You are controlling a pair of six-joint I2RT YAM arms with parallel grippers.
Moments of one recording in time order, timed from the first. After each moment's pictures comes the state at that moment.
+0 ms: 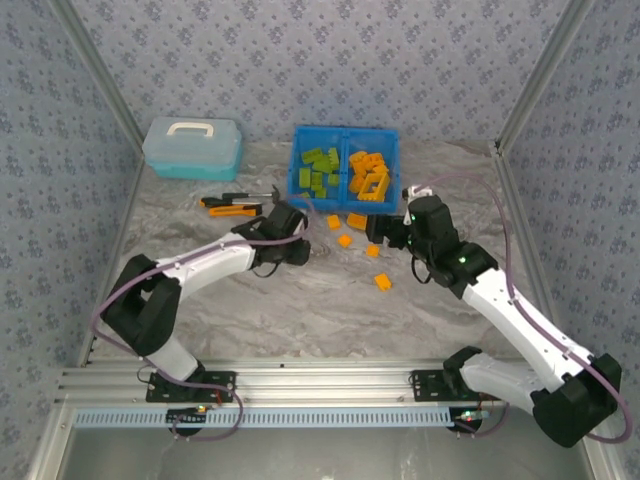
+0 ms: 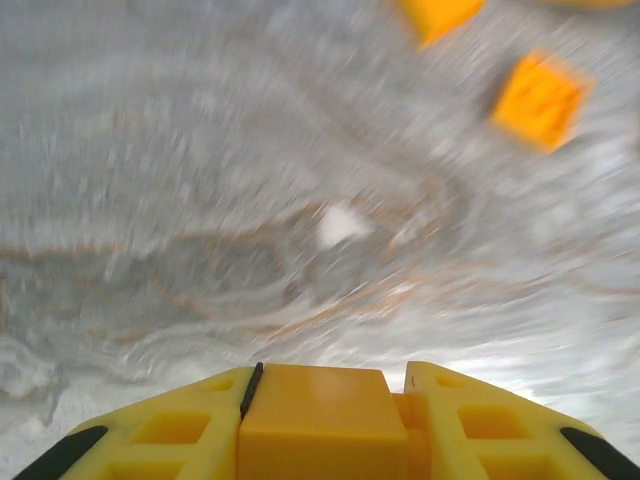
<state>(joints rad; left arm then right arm) -0.71 1.60 1.08 -0.43 -0.07 -0.40 0.54 1.03 0.93 -0.47 0.16 0.42</state>
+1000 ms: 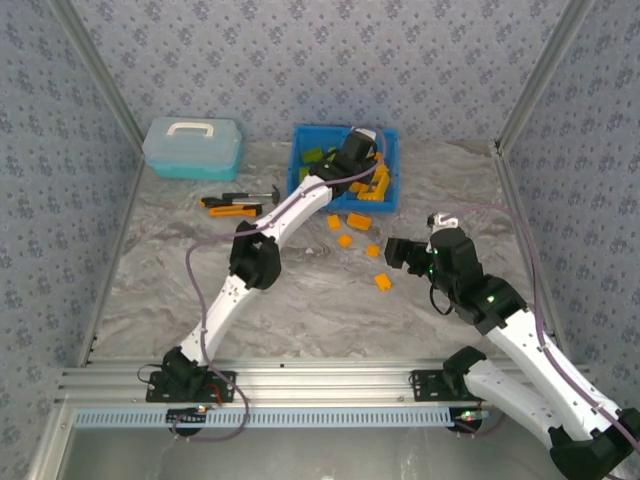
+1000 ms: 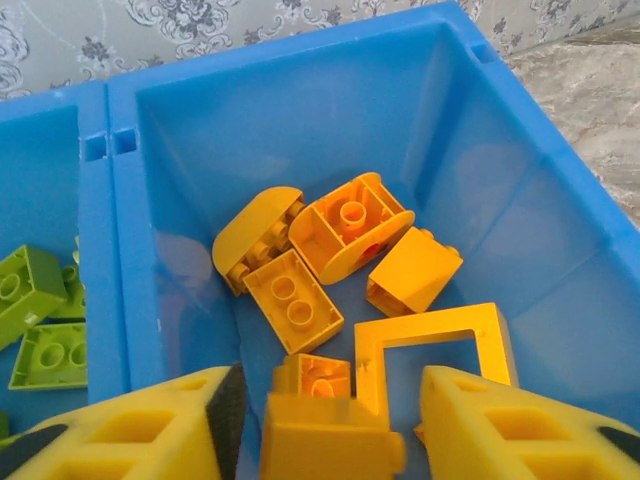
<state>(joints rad) -0.72 2.69 2.70 -0.61 -0.25 -0.18 0.55 0.75 0.79 -0.62 0.21 0.51</state>
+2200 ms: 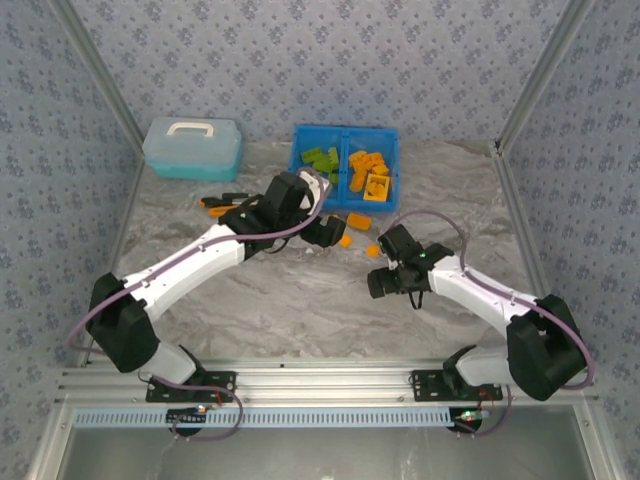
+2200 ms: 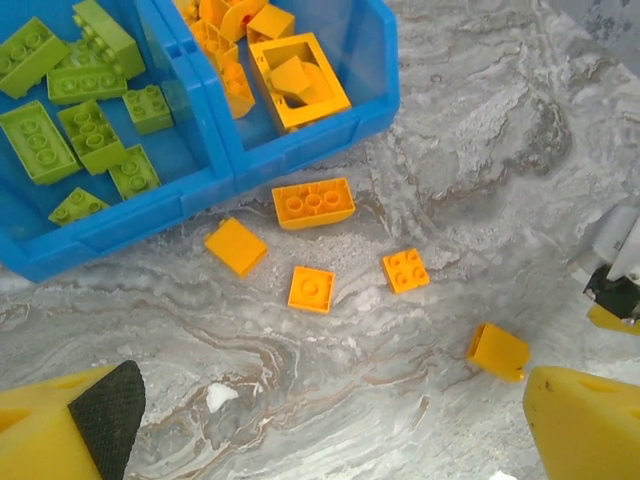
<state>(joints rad) -0.78 1.48 1.26 -0.43 0.00 -0.21 0.58 1.35 0.80 -0.72 0.08 0.32</state>
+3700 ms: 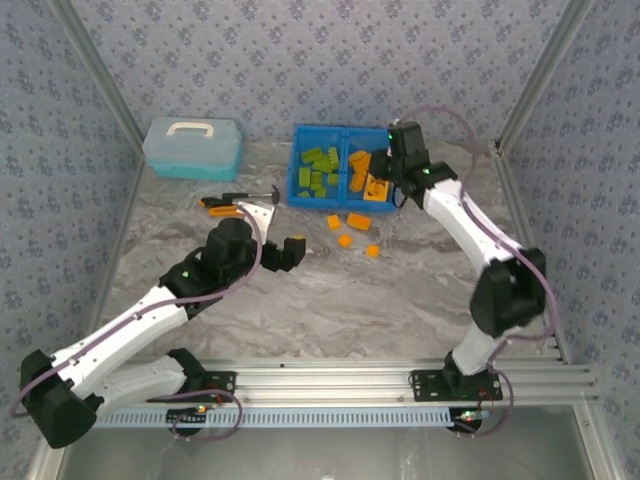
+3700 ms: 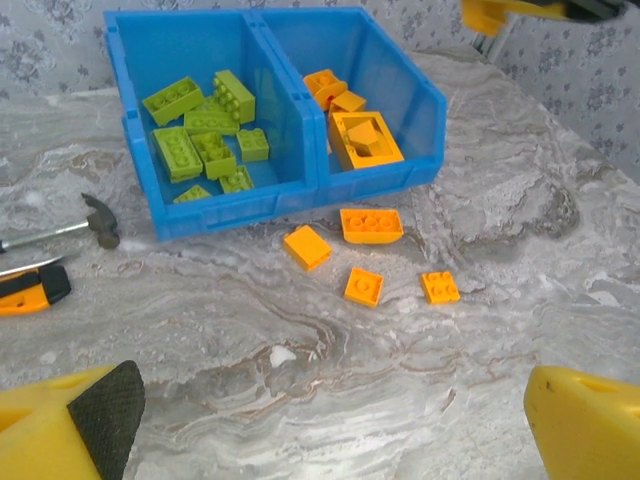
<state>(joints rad) -0.78 0.98 0.83 -0.29 -0.15 -0.30 0.36 1.73 1.57 -0.47 0.12 0.40</state>
